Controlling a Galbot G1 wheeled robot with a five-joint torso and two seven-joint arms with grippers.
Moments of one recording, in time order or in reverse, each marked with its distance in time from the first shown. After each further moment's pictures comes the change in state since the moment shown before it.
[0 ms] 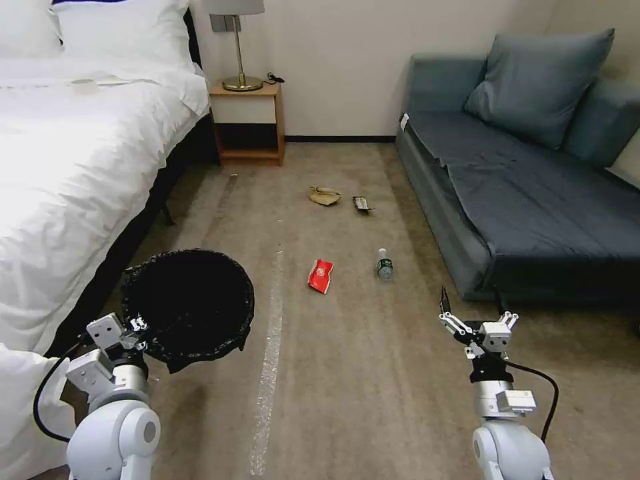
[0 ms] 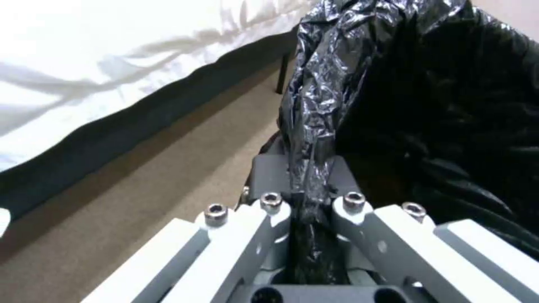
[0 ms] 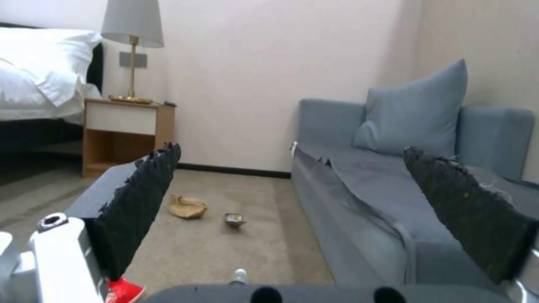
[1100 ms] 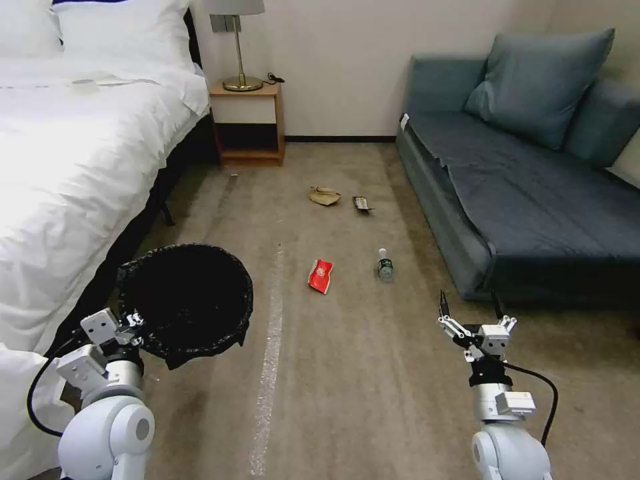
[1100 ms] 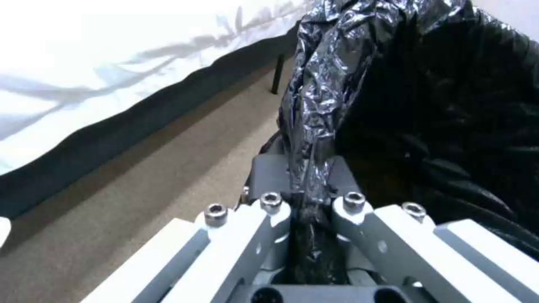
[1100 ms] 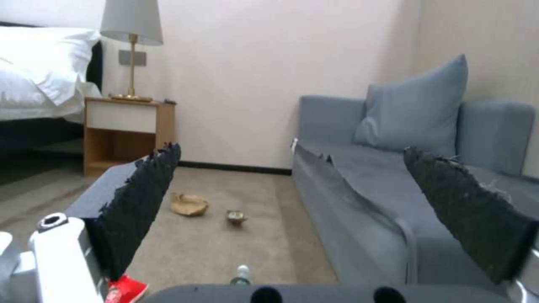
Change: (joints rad) left arm -0.007 0.020 0.001 -0.044 -0.056 0.048 -0.035; right arm -0.012 -0.002 -0.009 0.019 -0.002 -0.014 0.014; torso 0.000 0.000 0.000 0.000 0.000
